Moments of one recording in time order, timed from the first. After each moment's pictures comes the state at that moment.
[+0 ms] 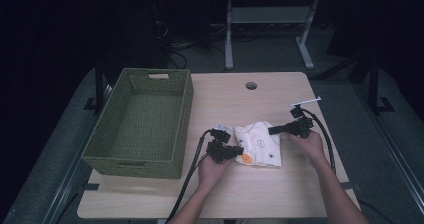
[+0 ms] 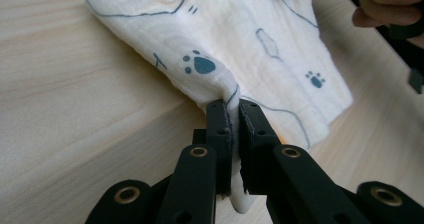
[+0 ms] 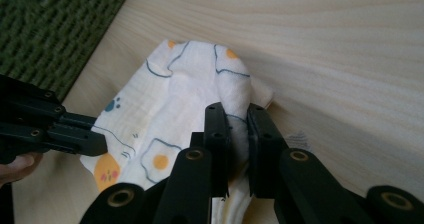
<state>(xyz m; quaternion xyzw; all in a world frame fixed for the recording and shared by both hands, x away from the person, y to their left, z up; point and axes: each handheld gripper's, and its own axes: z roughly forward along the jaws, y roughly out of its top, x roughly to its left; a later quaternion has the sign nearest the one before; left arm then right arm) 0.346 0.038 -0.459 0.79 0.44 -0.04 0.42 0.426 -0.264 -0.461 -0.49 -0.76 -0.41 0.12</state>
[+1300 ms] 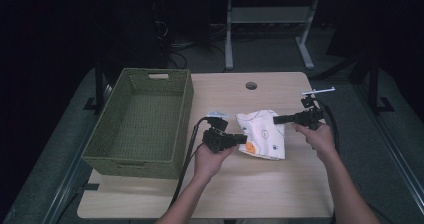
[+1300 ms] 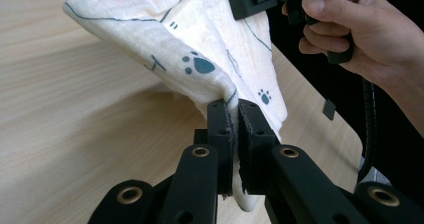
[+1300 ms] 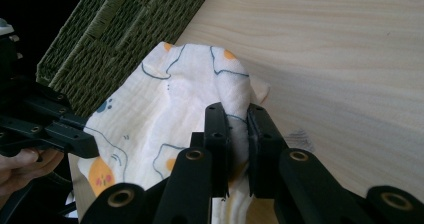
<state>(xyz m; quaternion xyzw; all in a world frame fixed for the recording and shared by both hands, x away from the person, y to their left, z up) 0.345 0.048 -0.397 0.78 0.40 -0.06 0.48 0.420 -0.277 -0.410 -0.48 -0.73 -0.47 0.13</state>
